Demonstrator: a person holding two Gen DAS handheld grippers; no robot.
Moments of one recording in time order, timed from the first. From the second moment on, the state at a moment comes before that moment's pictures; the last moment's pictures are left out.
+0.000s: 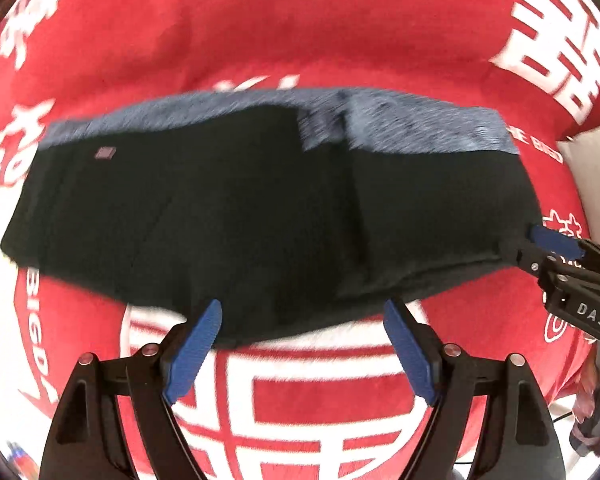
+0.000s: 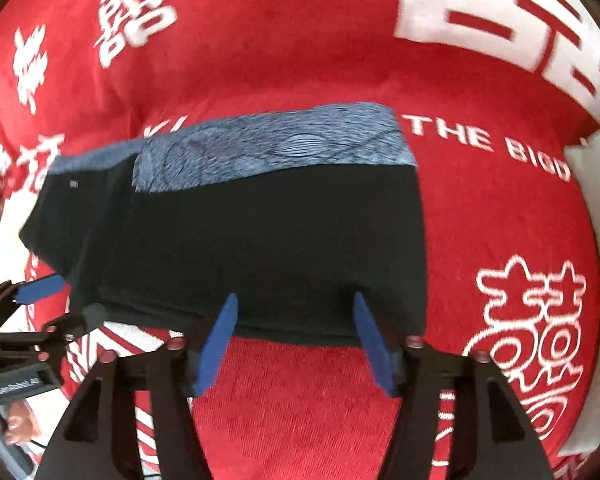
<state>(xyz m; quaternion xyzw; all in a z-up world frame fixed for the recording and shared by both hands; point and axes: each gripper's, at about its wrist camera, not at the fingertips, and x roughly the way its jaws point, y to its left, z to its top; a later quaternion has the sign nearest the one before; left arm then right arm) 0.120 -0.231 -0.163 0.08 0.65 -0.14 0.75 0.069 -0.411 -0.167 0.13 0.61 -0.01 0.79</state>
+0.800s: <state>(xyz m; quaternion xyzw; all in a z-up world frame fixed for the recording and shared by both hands) 0.136 -0.059 -0.167 -0.08 0.64 -0.08 0.76 0.116 -0.267 -0.143 0.04 0.62 0.02 0.78</state>
